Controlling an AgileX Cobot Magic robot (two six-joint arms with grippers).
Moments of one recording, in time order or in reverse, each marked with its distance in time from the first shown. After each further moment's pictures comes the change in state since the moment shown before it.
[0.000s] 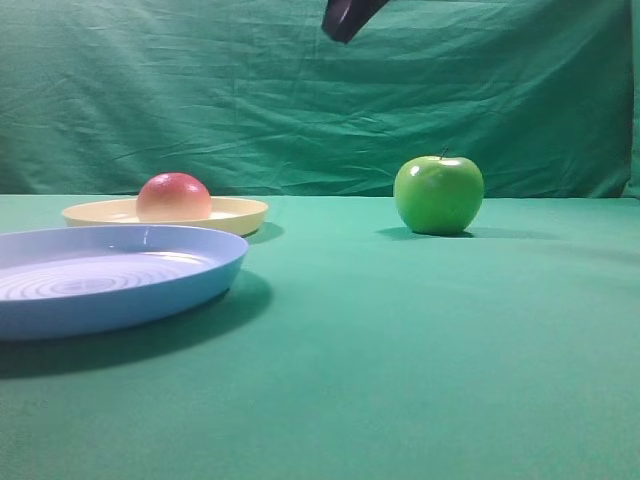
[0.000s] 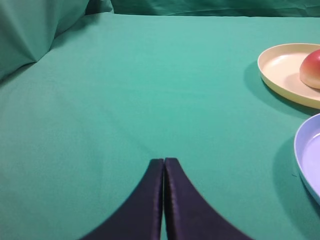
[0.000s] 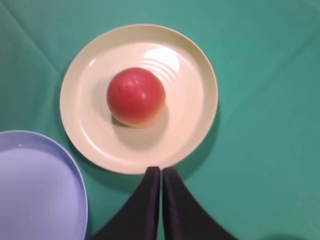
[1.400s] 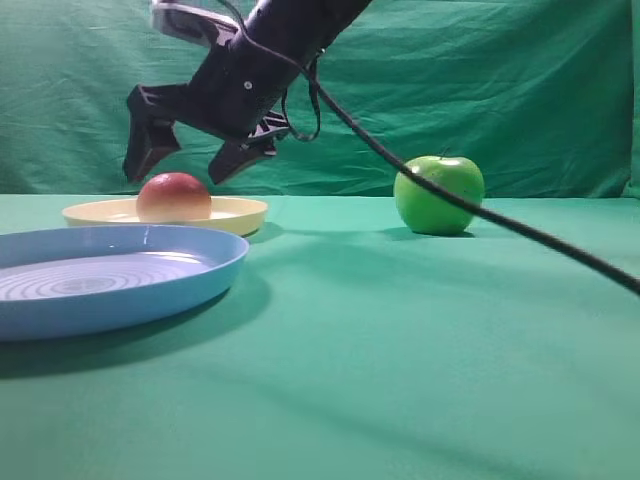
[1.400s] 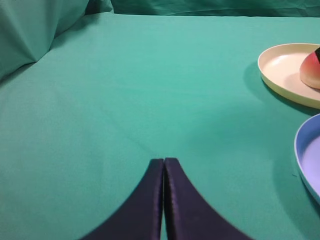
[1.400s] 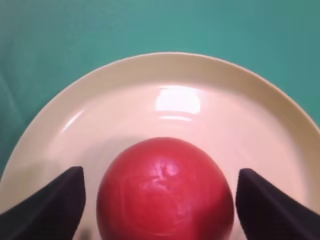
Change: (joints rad) left arm 0.000 0.000 0.000 0.000 0.000 -0.001; right arm 0.088 0.387 -0.216 0.205 -0.257 -0.223
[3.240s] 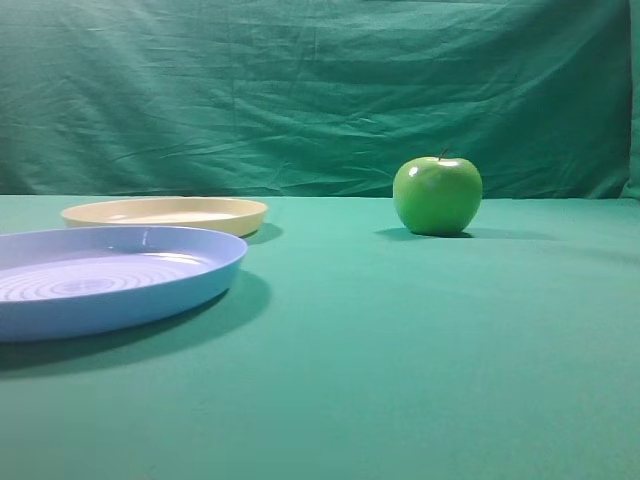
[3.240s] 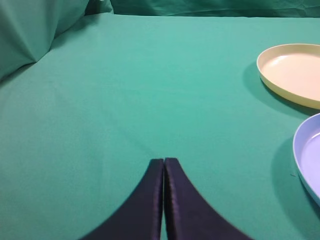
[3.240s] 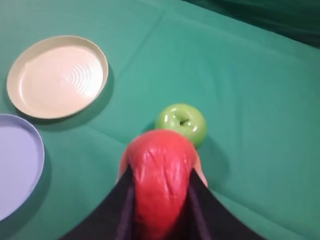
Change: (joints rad) left arm 0.000 0.000 0.000 0.000 0.000 0.000; right arm -0.355 -1.144 0.810 -0.412 0.291 0.491
